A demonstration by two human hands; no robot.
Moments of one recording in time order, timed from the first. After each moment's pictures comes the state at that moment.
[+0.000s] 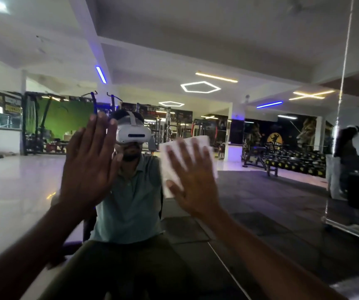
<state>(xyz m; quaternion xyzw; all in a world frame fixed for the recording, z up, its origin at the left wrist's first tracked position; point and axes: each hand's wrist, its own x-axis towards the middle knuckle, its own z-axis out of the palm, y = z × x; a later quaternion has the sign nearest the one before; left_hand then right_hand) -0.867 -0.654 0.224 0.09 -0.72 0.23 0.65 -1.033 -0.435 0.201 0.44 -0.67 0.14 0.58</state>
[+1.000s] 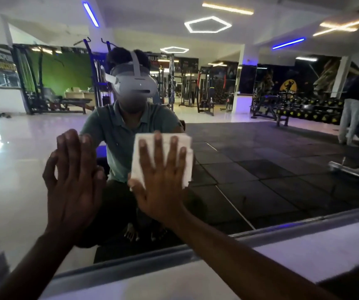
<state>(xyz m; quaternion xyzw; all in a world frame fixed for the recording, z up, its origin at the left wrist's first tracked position) -0.813 -0.663 0.050 0.13 -0.80 0.12 0.58 -0.944 -0.512 0.041 0.42 -0.73 0.23 0.49</state>
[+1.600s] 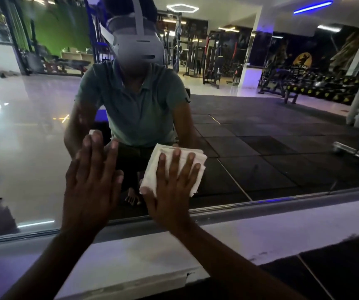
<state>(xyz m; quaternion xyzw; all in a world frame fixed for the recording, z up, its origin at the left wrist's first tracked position) -0.810 -0.646 -0.049 0.15 -0.85 0.14 0.49 -0.942 -0.508 -0.095 0.39 -0.77 0.24 0.44</state>
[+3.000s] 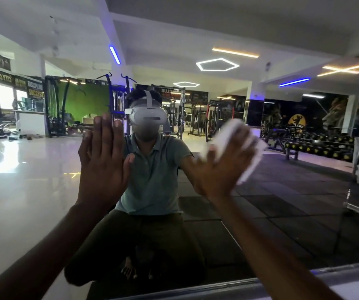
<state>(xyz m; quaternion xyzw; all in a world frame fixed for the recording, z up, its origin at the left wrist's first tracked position) -0.859 -0.646 0.159 0.15 -0.75 0.21 0.61 -1.029 -0.438 0.170 0.16 -0.71 0.44 0.53</state>
